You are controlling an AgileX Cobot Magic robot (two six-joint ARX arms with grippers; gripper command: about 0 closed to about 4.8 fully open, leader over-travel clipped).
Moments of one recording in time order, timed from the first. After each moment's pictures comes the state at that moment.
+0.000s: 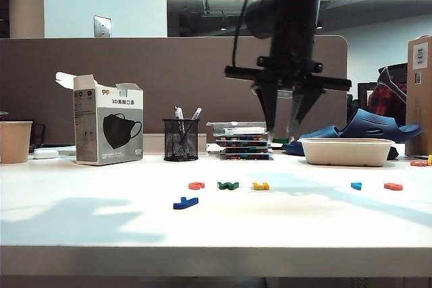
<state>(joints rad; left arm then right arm) -0.86 1.33 1.78 -1.19 -0.13 -0.67 0.47 2.13 1.96 -1.27 -0.09 0.46</state>
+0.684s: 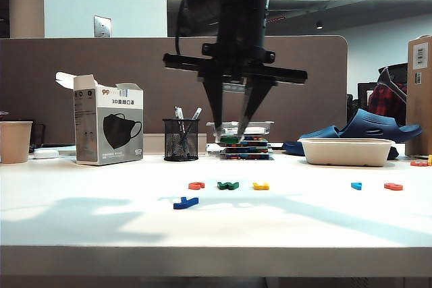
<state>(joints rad) -0.86 1.33 1.78 -1.18 -0.13 -0.67 0.68 2.12 1.96 -1.27 -0.07 0.60</state>
